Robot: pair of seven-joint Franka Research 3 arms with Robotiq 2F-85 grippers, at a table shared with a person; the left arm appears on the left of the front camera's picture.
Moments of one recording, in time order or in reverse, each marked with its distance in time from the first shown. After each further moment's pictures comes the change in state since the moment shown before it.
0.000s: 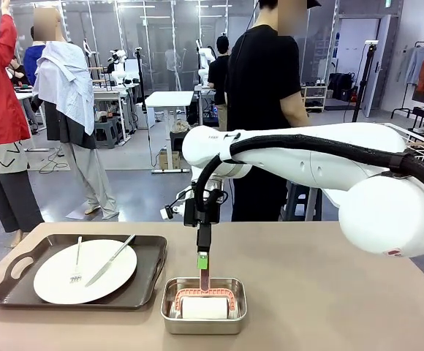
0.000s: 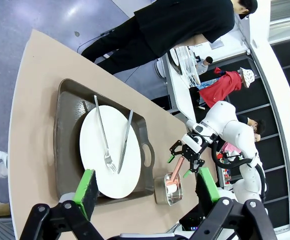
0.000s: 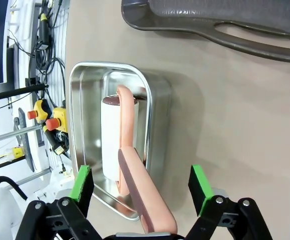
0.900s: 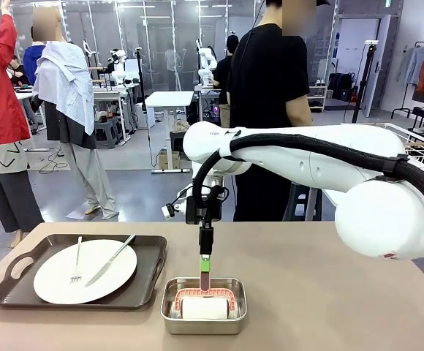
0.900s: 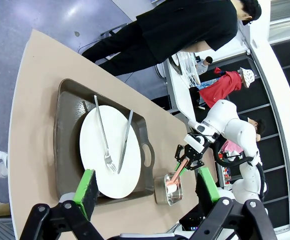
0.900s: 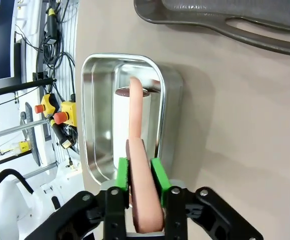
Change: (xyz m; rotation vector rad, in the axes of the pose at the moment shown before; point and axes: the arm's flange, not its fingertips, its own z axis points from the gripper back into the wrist) left arm 0.000 0.000 0.000 0.000 0.000 0.000; right arm -0.003 0.005 0.008 0.031 0.023 -0.002
